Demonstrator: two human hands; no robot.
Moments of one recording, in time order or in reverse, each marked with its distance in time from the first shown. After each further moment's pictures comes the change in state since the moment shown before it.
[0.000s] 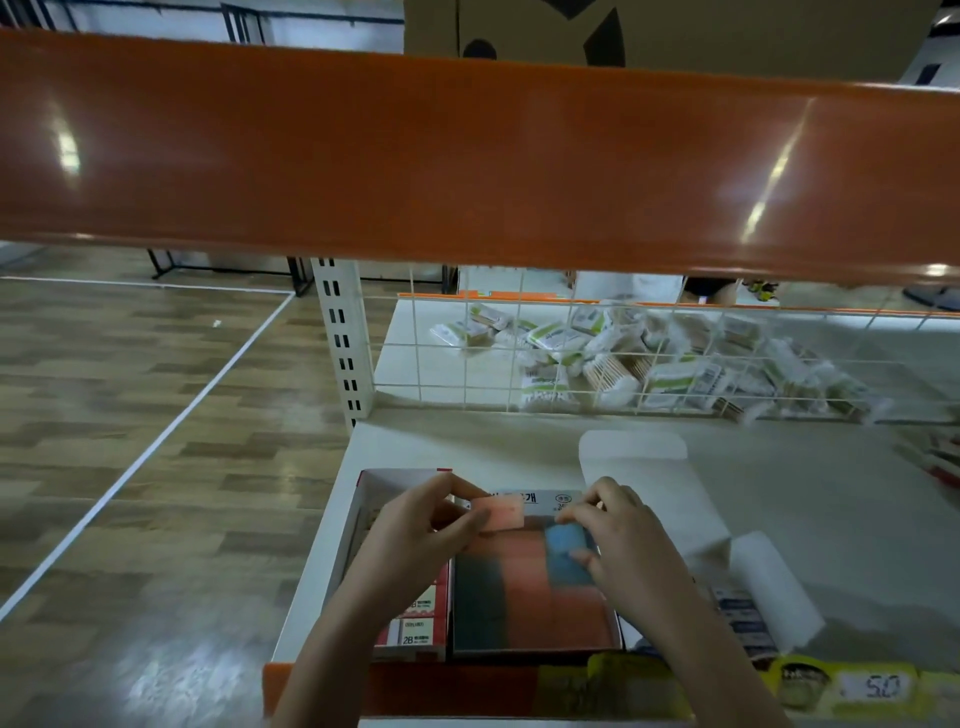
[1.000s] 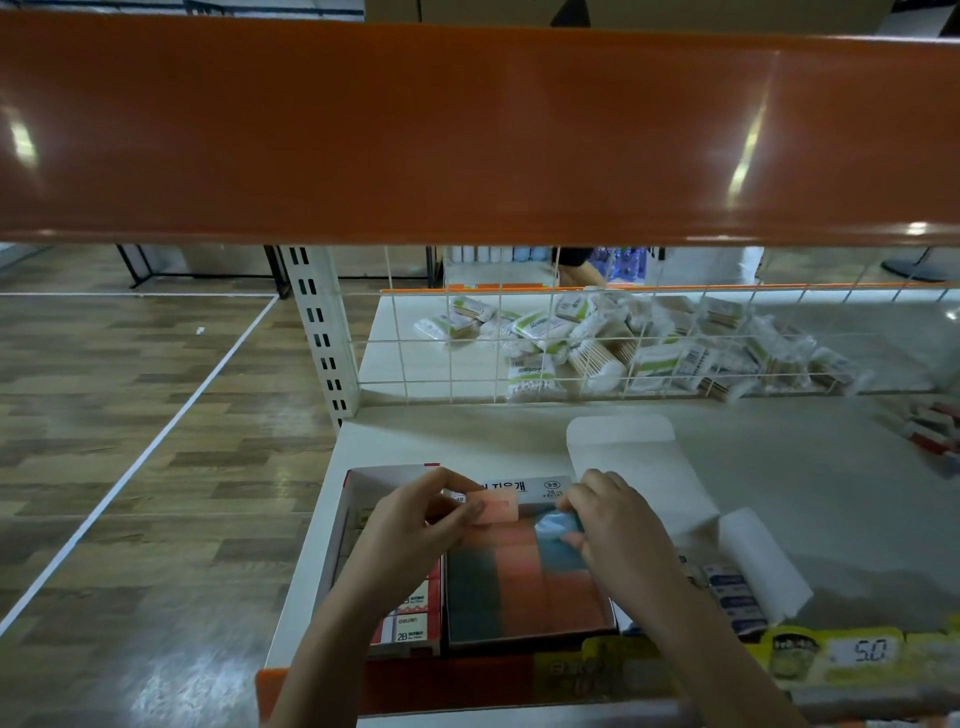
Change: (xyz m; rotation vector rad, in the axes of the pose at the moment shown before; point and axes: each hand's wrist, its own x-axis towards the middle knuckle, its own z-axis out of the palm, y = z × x) left_hand 0.003 0.002 0.004 0.042 -0.025 0.022; right_hand 0.001 0.005 0.009 -0.044 0.048 -0.003
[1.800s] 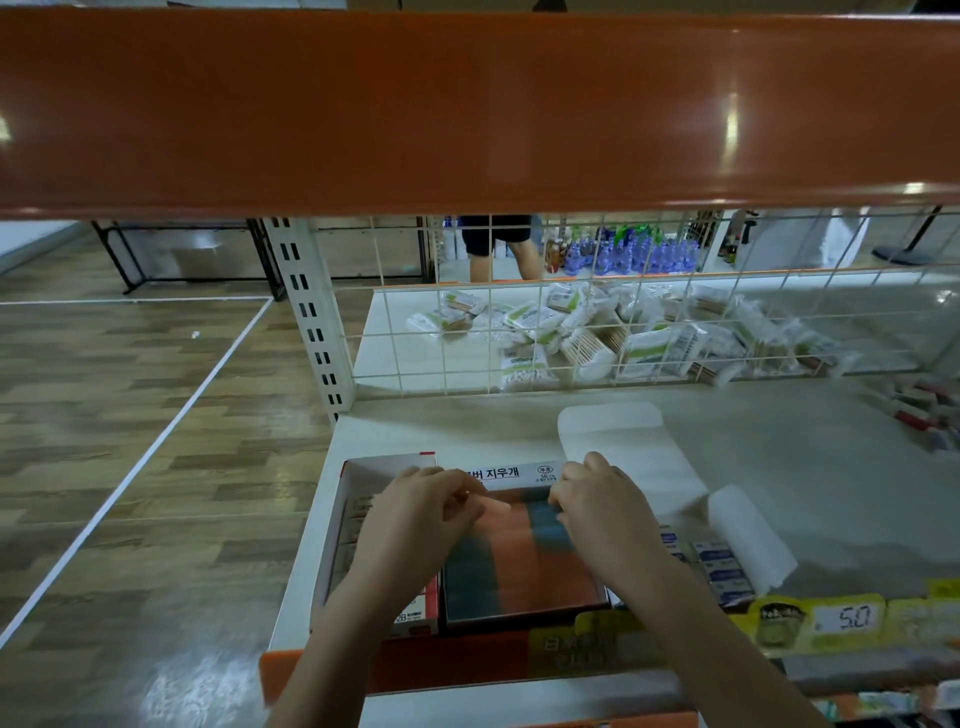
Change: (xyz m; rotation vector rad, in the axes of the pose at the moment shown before) left_hand 0.002 0.002 0.010 0.599 0.072 0.132; right_hand 0.004 -0.003 0.008 -0.201 -0.018 -0.013
